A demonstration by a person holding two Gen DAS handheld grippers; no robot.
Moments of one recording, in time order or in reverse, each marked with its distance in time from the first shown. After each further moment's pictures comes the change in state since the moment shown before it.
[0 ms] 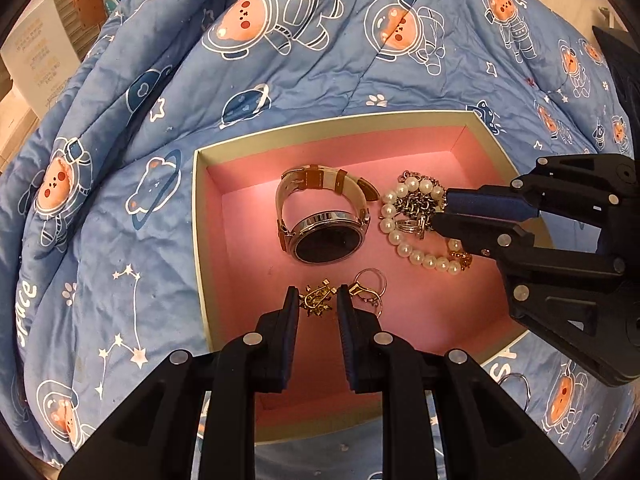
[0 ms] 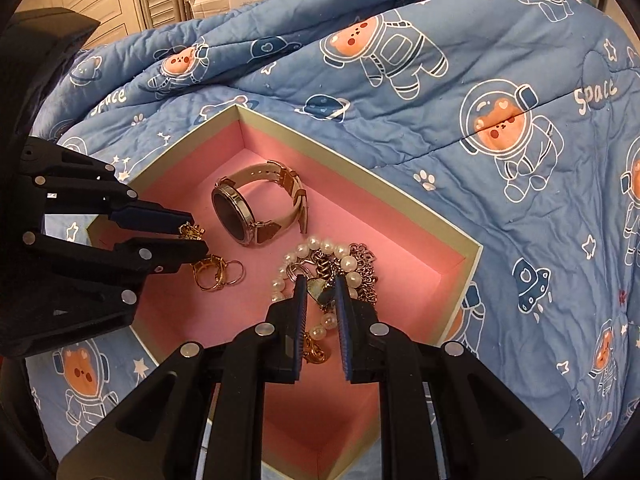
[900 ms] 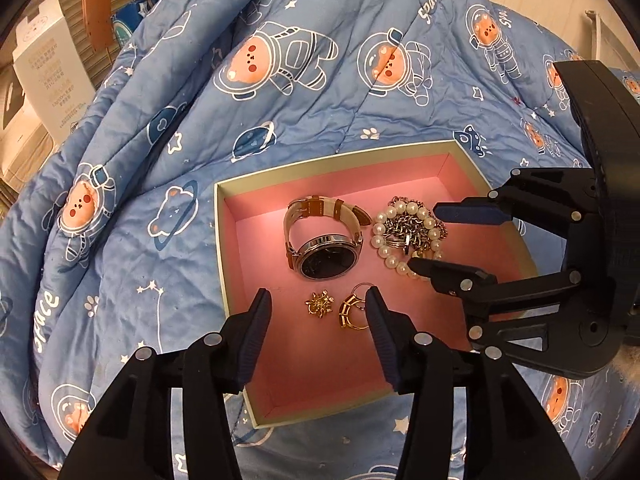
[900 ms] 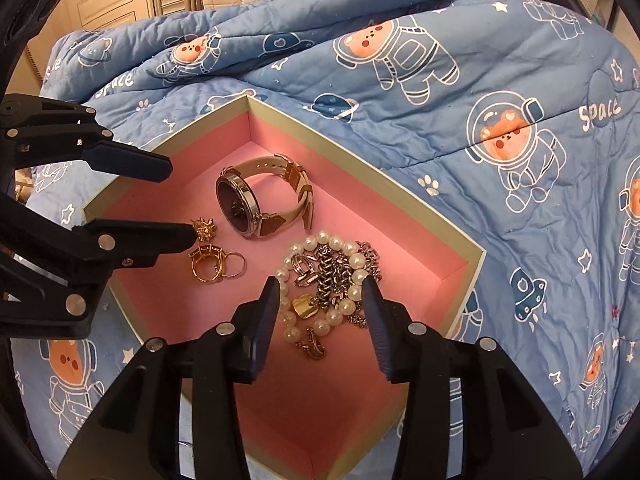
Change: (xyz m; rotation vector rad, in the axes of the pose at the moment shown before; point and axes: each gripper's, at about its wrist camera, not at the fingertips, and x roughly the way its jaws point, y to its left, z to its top) left arm -0.031 -0.002 -0.004 0.017 -0.108 0.018; right arm -0.001 0.007 -0.005 -0.070 -0.026 -0.030
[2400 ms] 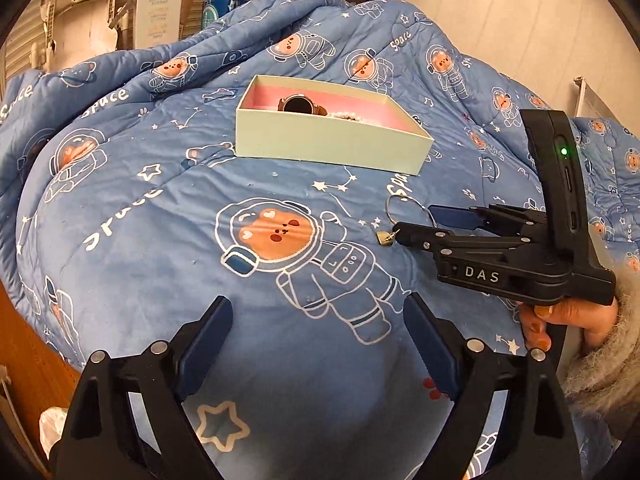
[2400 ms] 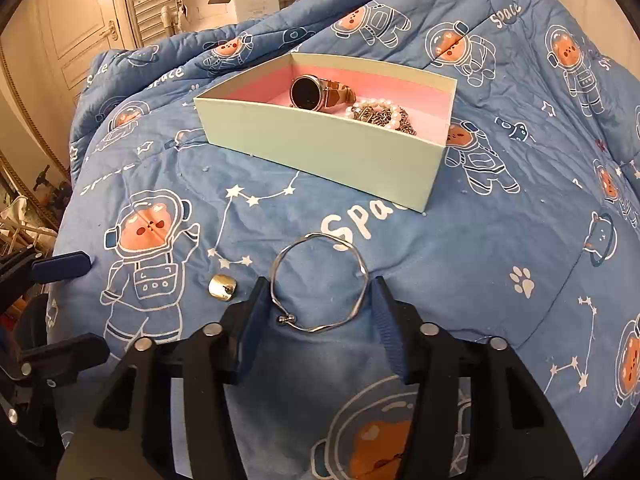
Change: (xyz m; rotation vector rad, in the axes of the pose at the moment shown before) left arm -0.072 -0.066 -0.214 -0.237 -0.238 -0.054; right arm -0.057 0.062 -0.147 0.230 -0.124 0.036
